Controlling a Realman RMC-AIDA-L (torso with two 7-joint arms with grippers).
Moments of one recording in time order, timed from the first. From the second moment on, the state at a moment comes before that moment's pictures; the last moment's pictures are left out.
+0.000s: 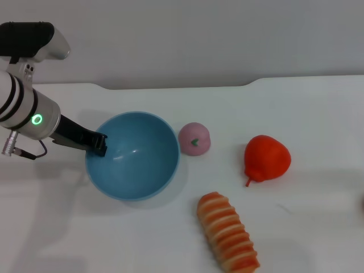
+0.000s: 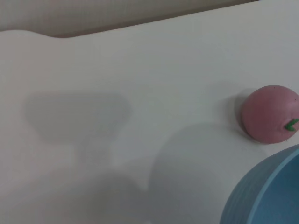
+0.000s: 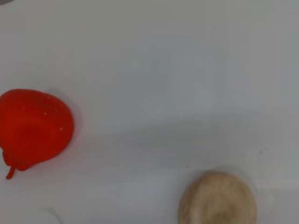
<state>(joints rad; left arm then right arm) -0.68 -2.05 -1.93 -1.05 2.62 -1.34 0.37 0.41 2.02 -0.55 -1.13 -2.71 -1.57 2.45</state>
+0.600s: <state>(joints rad) -0.69 -2.05 -1.93 -1.05 2.62 -1.33 0.37 0.46 2.02 -0.61 -0.91 -2.71 -1.35 2.45</state>
